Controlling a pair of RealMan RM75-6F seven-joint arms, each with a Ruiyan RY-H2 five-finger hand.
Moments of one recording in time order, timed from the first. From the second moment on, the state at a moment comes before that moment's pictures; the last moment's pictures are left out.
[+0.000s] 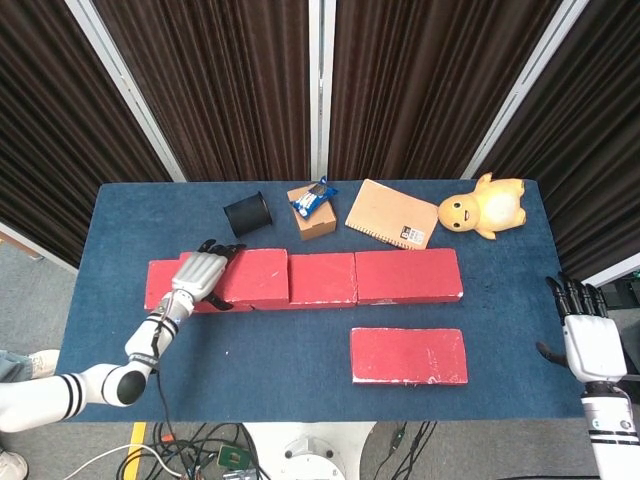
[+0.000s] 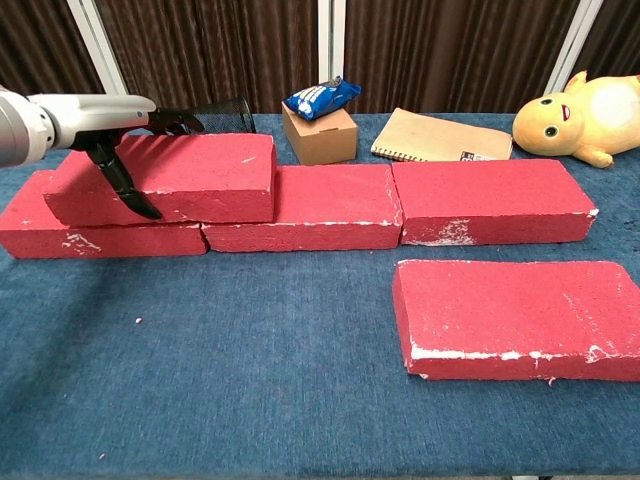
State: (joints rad) left arm -0.84 -1.43 -0.14 -1.50 0.86 0.80 0.31; right arm 0.14 -1.16 0.10 -1.55 -1.39 1.38 -0.08
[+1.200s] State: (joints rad) left arm -0.85 -1.45 -0.13 -1.46 0.87 0.79 0.28; right arm 0.15 -1.17 0.10 -1.54 -1.37 1.35 -0.09
